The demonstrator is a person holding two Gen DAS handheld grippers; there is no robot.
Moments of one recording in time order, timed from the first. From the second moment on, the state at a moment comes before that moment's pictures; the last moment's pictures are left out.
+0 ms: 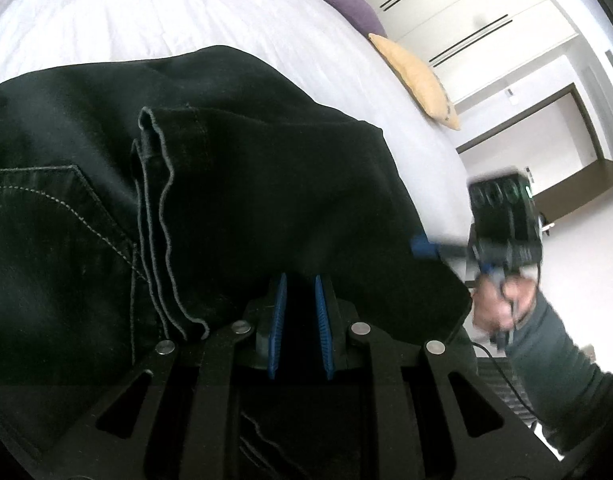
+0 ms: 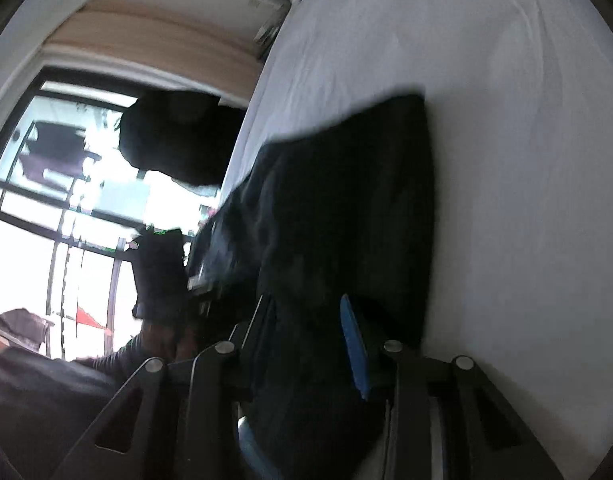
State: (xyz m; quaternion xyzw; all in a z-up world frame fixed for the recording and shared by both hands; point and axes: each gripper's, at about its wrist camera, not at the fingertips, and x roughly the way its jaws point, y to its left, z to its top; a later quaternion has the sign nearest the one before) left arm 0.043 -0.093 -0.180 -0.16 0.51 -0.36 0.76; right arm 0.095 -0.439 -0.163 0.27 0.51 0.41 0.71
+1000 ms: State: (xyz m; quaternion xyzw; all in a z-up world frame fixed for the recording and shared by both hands) left arm -0.153 0.201 -0.132 -0.41 0.38 -0.05 0.83; right arm 0.031 -0.391 -0.110 0.41 0.34 0.37 0.77
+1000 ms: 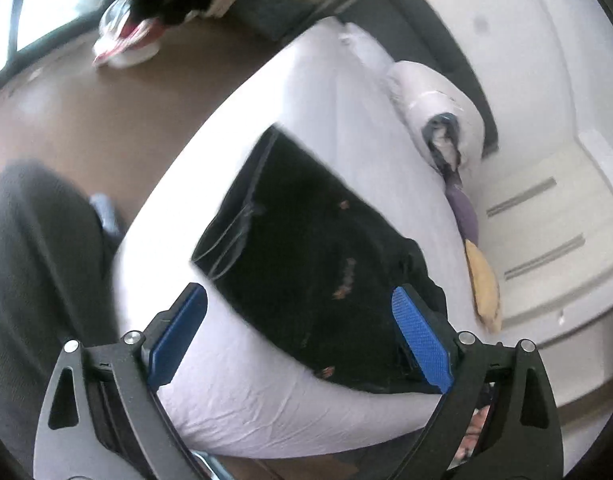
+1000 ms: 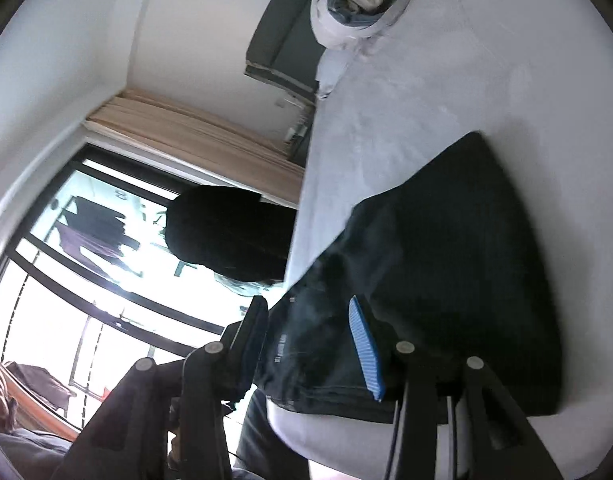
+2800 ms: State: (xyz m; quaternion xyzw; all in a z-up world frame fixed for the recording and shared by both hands) left arm -0.061 0.162 -0.086 -0.42 0.32 -0.15 0.84; right arm 0.113 -0.252 -0.155 0.28 0.50 0.39 0.73
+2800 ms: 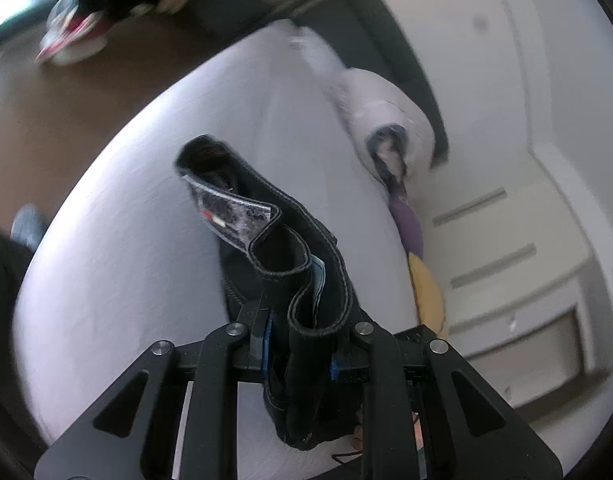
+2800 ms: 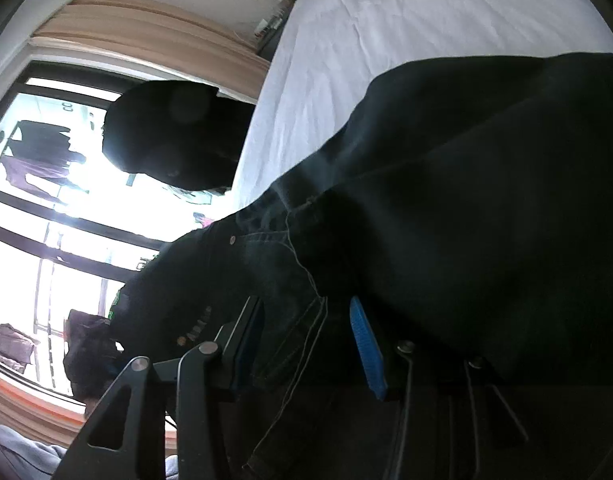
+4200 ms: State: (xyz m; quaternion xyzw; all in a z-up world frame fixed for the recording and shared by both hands) left arm -0.072 -0.230 -0.086 0.14 0.33 -0.33 0.87; right arm 0.079 -0.407 -0.097 0.26 0.47 0.33 0.78
